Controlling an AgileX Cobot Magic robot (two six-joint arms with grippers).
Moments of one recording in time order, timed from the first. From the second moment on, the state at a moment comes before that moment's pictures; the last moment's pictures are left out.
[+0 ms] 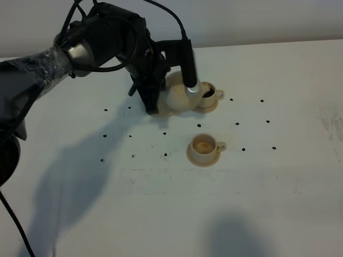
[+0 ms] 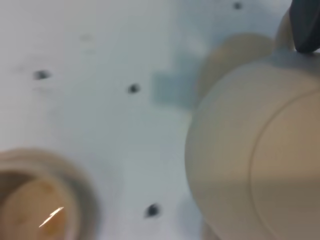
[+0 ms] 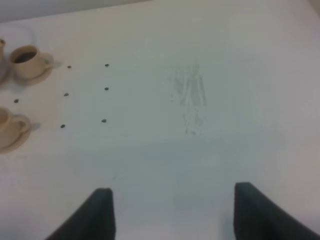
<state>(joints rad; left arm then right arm) -0.51 2.17 -1.81 0.04 0.80 0.95 0.00 -0.01 -0.52 -0.01 1.11 0.10</state>
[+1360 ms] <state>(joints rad) -0.53 2.16 -1.61 0.00 0.73 0.53 0.00 -0.01 -0.52 -0.01 1.11 0.10</state>
